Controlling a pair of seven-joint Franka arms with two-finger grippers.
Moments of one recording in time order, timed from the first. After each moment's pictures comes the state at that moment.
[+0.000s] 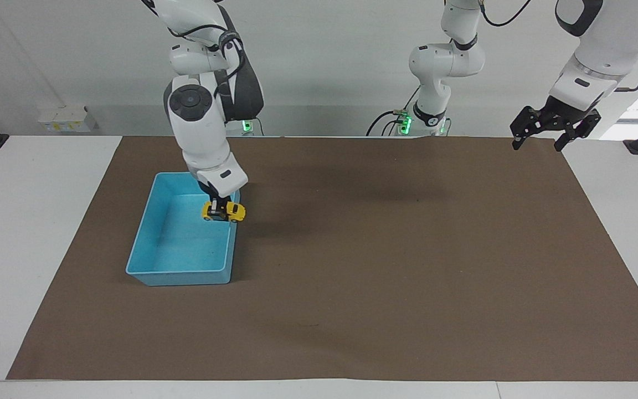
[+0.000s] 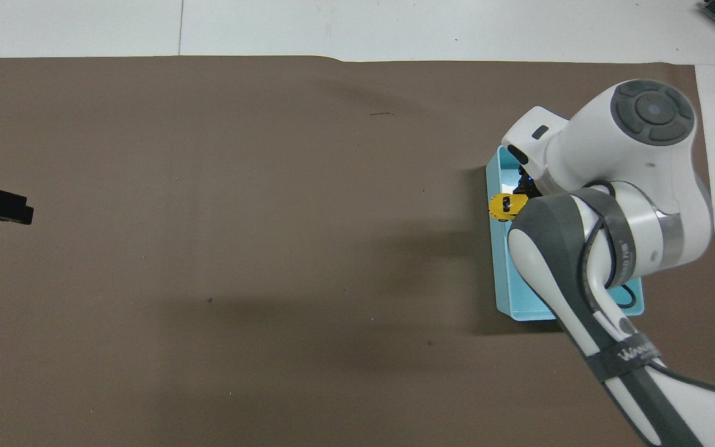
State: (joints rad) left arm -0.03 -0.04 0.01 -1.59 0.01 1.54 0.09; right arm 0.19 0.19 0.00 -1.75 -0.05 1.88 -1.35
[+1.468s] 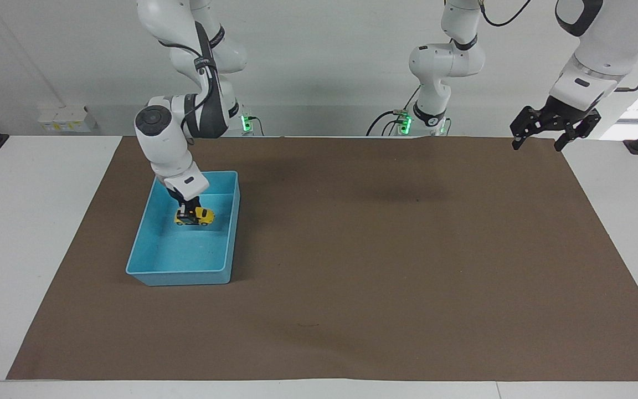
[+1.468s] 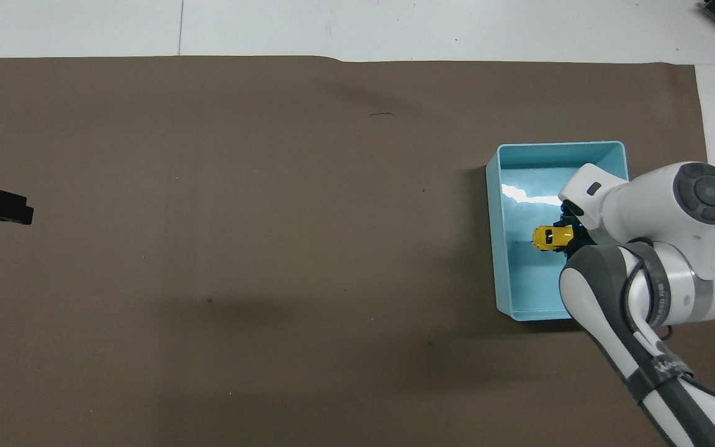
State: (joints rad) left arm -0.03 -0.04 0.01 -1.59 0.01 1.54 0.09; right arm 0.06 0.07 -0.01 -2.19 -0.06 2.27 -1.51
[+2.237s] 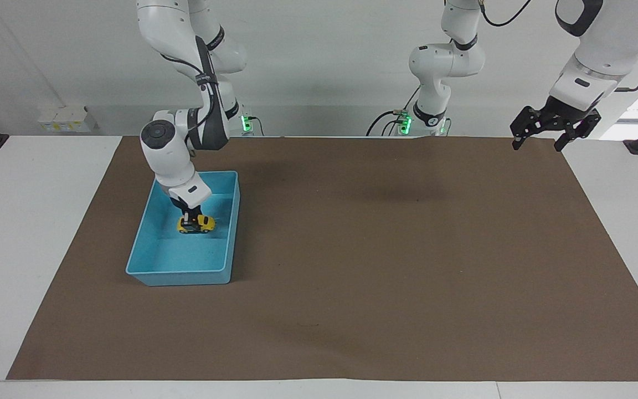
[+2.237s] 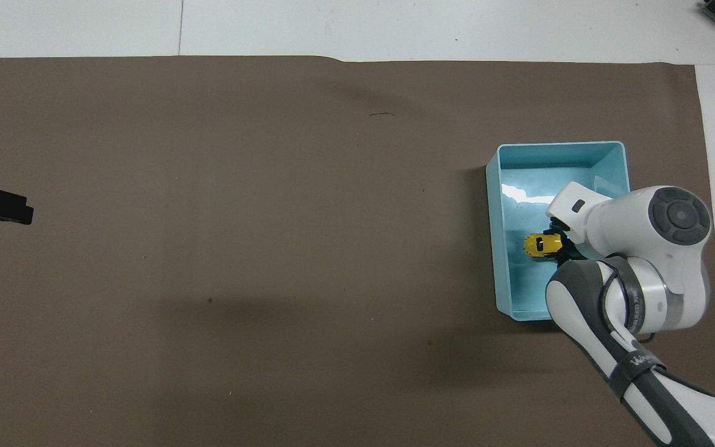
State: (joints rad) left arm -0.03 -0.04 0.01 -1.59 0.01 1.54 0.09; right arm 0.04 0.12 -0.01 -2.23 -0.06 2.37 -1.56
